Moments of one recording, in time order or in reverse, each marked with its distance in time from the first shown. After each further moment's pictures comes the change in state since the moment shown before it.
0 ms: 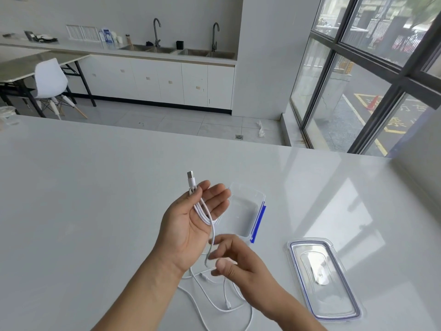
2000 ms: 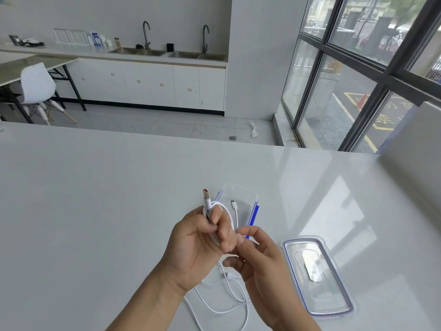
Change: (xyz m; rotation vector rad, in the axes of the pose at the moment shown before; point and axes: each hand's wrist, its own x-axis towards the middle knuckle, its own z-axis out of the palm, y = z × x) left_hand -0.021 -0.019 0.014 0.034 -0.373 -0.153; right_hand -0.013 -0.032 -0.003 0.578 0.368 0.076
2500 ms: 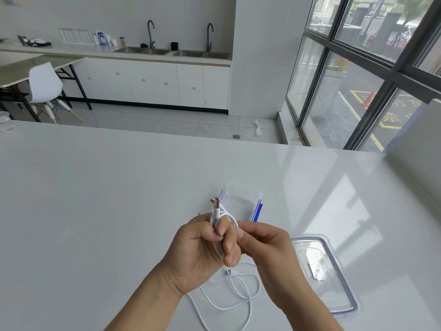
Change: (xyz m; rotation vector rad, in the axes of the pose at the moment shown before) left_hand -0.008 -0.002 -0.008 0.030 -0.094 -0.145; right_hand 0.008 -0.017 -0.004 -0.363 -0.168 -0.160
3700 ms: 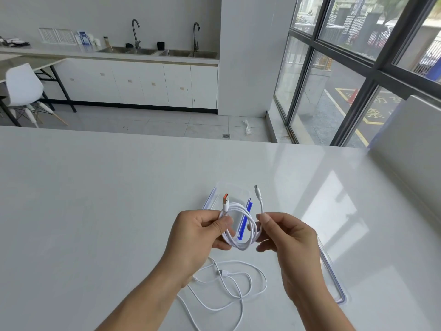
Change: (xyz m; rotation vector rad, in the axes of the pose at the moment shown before) left_hand 0.012 -0.003 0.018 0.890 0.593 0.044; right_hand -0.007 -0.017 -0.033 -0.076 0.449 -0.024
